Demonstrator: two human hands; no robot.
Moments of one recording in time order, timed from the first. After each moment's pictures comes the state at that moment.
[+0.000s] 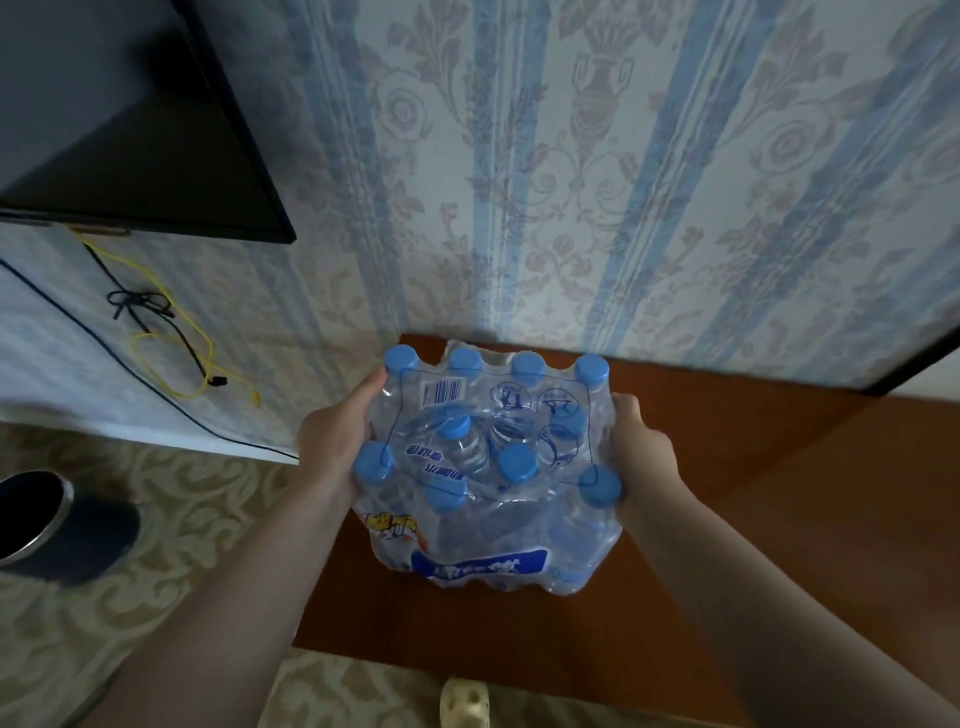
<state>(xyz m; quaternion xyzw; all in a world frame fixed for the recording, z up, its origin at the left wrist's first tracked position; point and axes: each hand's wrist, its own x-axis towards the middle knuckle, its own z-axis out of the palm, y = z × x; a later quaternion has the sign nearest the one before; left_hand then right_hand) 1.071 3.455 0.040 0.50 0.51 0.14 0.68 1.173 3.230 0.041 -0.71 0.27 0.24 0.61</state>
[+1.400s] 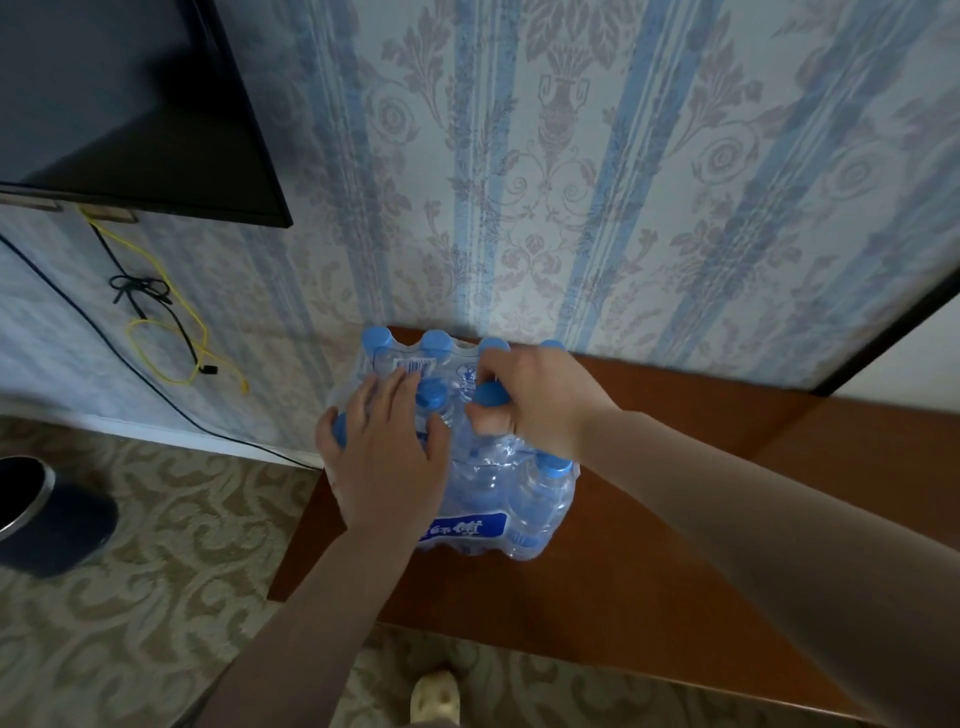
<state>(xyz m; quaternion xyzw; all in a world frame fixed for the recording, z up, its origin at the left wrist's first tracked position) 1.030 3.347 0.032 0.92 0.31 0.22 0.13 1.149 3.236 0.108 -0.86 -0.47 0.08 0.17</state>
